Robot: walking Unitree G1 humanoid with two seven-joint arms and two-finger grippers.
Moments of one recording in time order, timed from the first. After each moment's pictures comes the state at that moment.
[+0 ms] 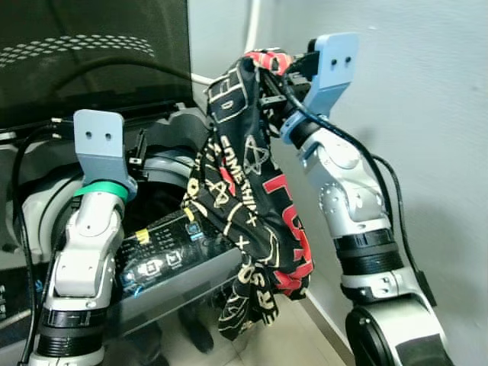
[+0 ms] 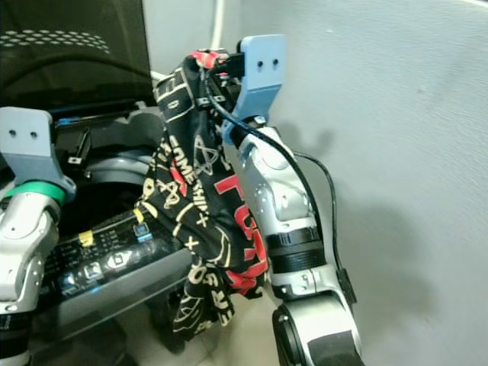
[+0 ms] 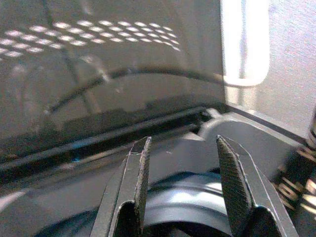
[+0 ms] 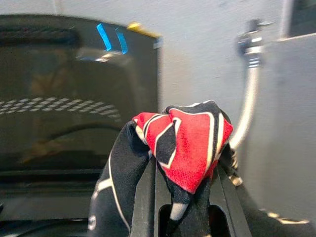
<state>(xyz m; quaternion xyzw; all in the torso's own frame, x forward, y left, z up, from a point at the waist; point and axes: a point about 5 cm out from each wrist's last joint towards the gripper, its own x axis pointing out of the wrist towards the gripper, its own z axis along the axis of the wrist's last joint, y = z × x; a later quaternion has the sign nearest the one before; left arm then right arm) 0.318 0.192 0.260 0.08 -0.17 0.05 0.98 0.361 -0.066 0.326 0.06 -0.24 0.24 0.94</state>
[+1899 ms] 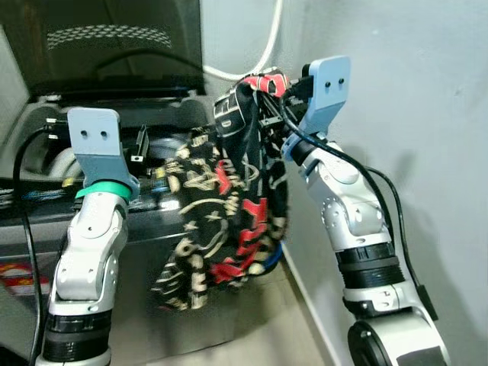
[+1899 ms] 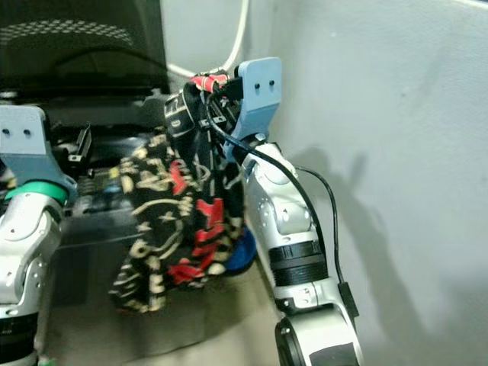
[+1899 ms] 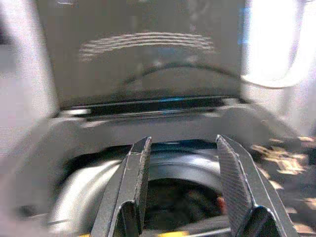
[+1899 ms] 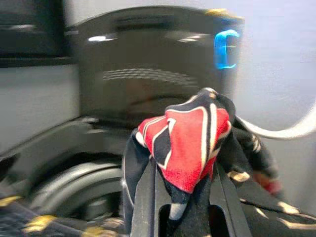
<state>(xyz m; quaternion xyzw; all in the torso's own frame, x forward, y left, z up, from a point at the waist) 0.314 0.196 0.263 0.04 -0.18 0.06 0.98 0.359 -0.057 0.303 0.04 -0.21 0.27 0.94</state>
